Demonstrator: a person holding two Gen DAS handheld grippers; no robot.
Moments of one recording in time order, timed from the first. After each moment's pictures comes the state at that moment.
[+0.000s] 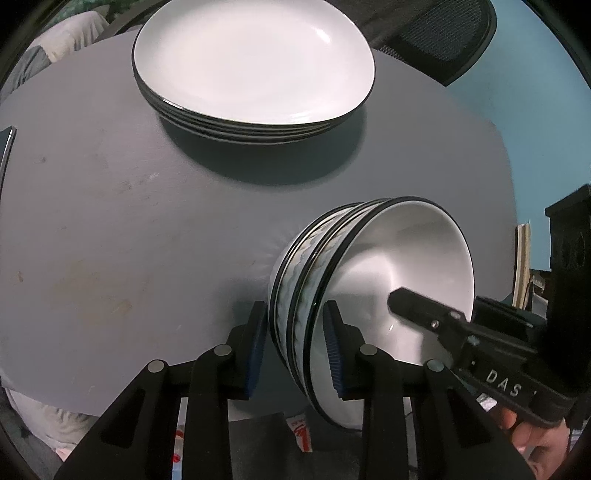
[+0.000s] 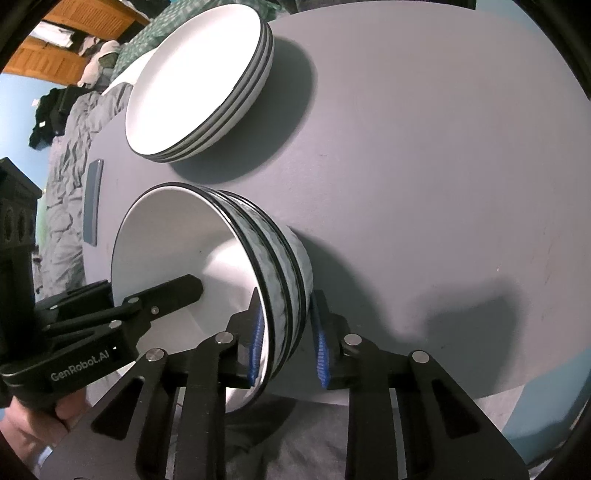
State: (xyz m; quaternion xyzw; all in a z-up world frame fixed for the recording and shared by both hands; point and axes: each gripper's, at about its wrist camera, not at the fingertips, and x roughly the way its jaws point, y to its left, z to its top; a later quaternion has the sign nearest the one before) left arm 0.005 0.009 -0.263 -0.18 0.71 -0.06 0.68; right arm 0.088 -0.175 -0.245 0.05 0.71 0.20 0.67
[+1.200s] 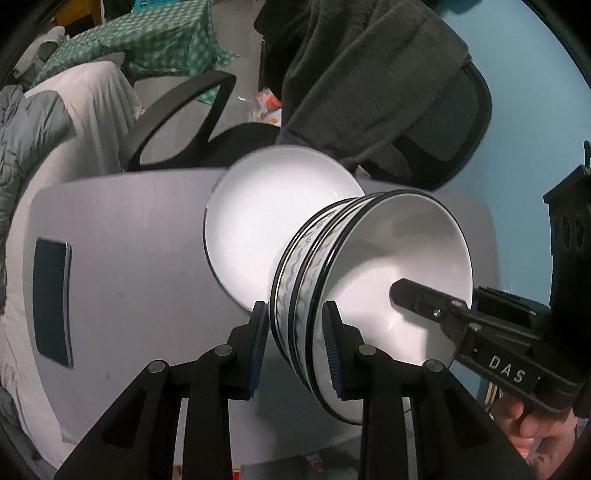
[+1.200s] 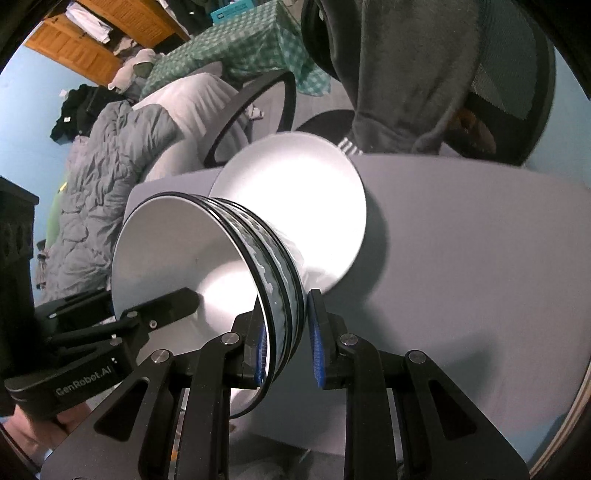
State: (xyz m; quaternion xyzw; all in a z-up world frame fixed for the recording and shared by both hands) left arm 0.099 0.076 -0.179 -0.18 0.64 -0.03 0.75; right arm 0.170 -0.093 -0.177 0.01 0.65 0.25 0.72
